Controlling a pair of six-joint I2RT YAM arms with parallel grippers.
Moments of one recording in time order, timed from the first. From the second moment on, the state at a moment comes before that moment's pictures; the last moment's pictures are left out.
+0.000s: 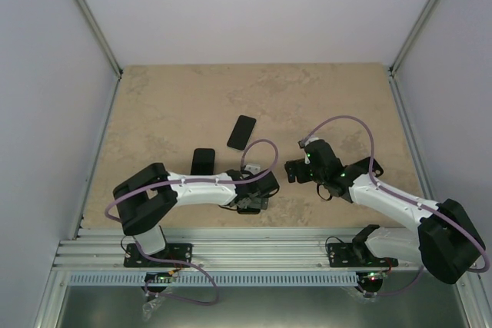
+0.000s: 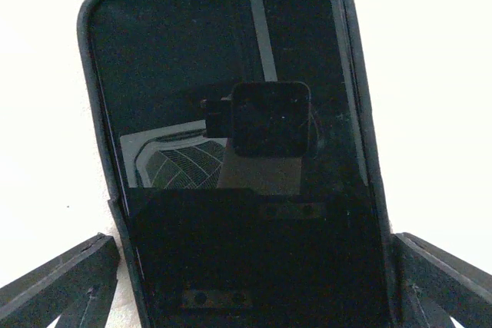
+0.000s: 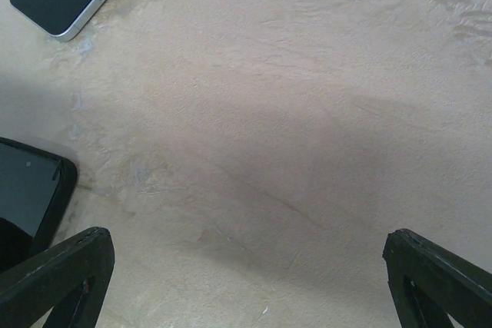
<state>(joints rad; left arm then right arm) -1.12 1.70 0.91 -0.53 -0.30 -0.90 0.66 1.19 0.58 -0.22 0.13 0.35</state>
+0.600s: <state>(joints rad) -1.12 1.54 0.81 -0.56 -0.19 -0.90 0.66 1.21 0.57 -0.21 0.13 0.35</state>
